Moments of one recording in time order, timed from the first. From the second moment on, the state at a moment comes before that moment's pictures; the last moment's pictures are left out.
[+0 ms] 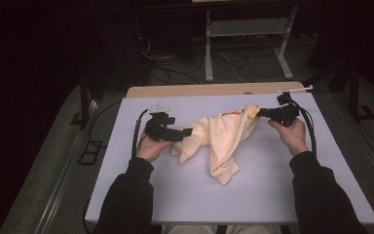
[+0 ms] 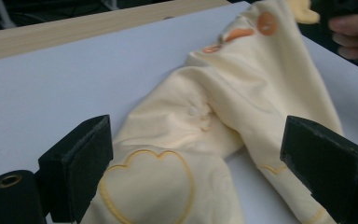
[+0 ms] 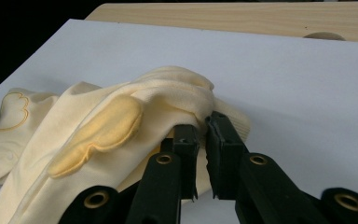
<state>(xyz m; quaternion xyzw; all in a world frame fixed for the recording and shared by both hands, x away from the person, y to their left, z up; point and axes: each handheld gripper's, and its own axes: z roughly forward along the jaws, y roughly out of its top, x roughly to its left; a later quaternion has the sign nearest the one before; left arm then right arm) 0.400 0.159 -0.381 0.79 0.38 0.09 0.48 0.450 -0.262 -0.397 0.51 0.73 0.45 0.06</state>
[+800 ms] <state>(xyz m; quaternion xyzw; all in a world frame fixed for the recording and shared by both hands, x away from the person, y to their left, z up) 0.409 0.154 -0.413 0.83 0.39 0.06 0.40 0.445 -0.269 -0.412 0.53 0.73 0.44 0.06</state>
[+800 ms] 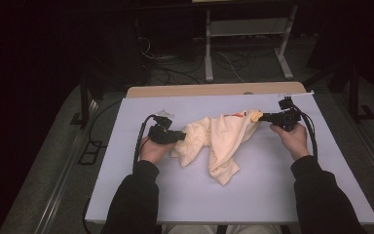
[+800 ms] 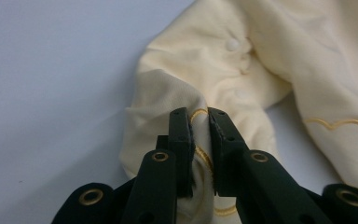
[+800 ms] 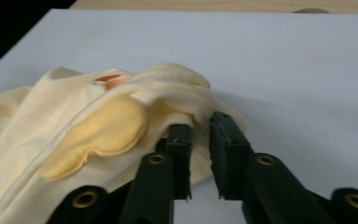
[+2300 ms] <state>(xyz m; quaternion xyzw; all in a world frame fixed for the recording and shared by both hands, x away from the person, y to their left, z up) 0.367 0.108 -0.386 0.84 0.31 0.01 0.46 0.416 -0.243 -0.390 0.53 0.74 0.40 0.03</state>
